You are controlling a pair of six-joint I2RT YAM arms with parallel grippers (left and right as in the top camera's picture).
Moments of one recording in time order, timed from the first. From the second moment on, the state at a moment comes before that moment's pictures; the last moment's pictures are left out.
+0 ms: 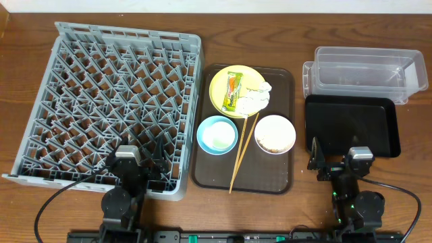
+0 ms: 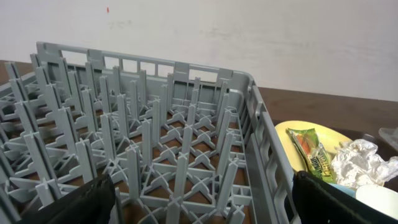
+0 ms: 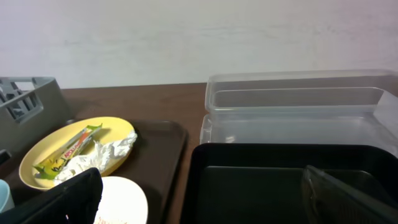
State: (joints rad) left arm -0.11 0.01 0.02 -0.11 -0.03 -0.16; right arm 0.04 0.01 0.01 -0.07 -0.03 0.09
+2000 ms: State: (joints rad) left arm -0.11 0.06 0.09 -0.26 -0.03 -0.16; right arm 0.04 0.07 0.04 -0.09 -0.08 0.20
